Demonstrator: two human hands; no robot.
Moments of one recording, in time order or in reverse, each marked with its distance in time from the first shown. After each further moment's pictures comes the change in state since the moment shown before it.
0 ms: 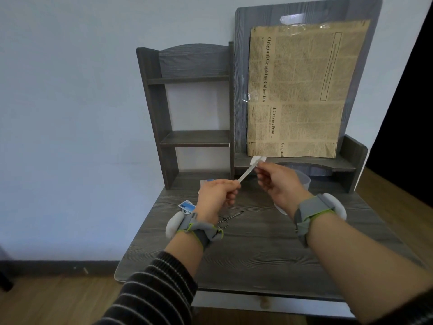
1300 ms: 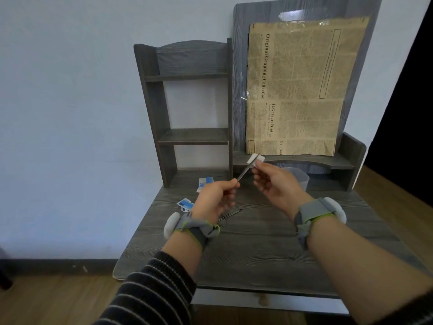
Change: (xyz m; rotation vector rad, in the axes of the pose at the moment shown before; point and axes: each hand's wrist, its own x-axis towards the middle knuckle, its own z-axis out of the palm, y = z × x) left_hand -0.007 0.004 0.000 -0.061 -0.039 -0.192; right_hand -0.003 0.007 -0.004 0.090 -0.103 0.018
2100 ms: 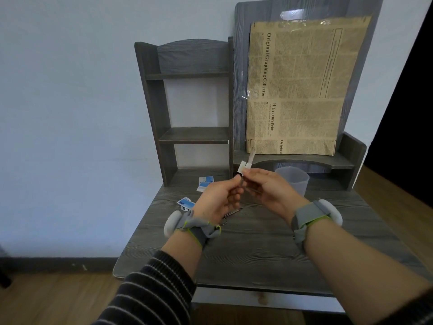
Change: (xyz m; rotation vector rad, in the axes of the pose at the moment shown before) left_hand -0.002 -0.002 0.004 -0.012 -0.091 0.008; right_hand -0.004 0.013 0.004 -0.107 -0.191 0.025
